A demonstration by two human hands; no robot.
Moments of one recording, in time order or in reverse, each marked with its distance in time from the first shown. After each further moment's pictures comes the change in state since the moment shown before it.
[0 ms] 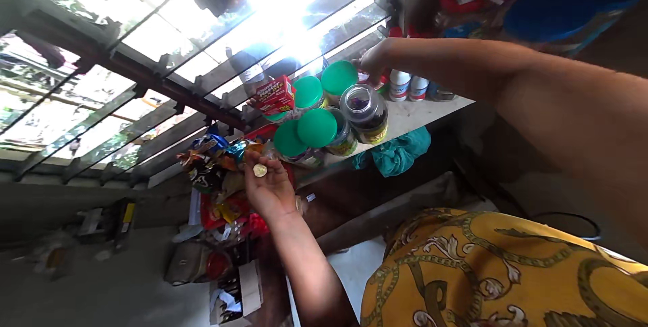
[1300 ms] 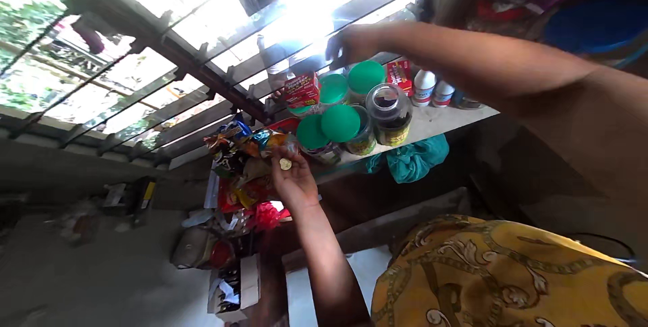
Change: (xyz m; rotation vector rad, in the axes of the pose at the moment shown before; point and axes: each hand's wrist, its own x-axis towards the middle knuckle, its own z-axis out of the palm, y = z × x) left_hand -0.006 -0.002 -0.015 -0.030 0.062 0.005; right_hand -0.070 -0.084 -0.106 0.364 0.451 -0.476
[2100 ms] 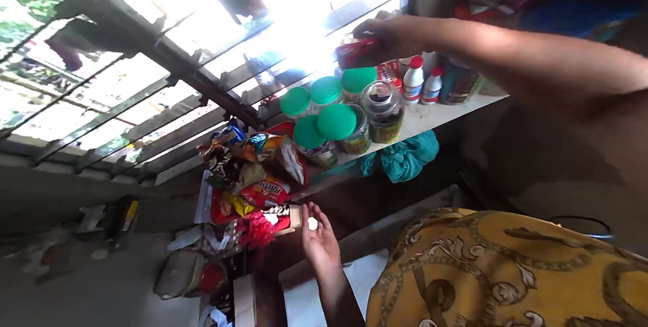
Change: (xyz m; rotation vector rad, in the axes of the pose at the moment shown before) left_hand -0.065 -0.020 -0.136 0.124 0.152 -0.239; right_hand -0.088 0.005 -0.009 -0.024 0.182 0.232
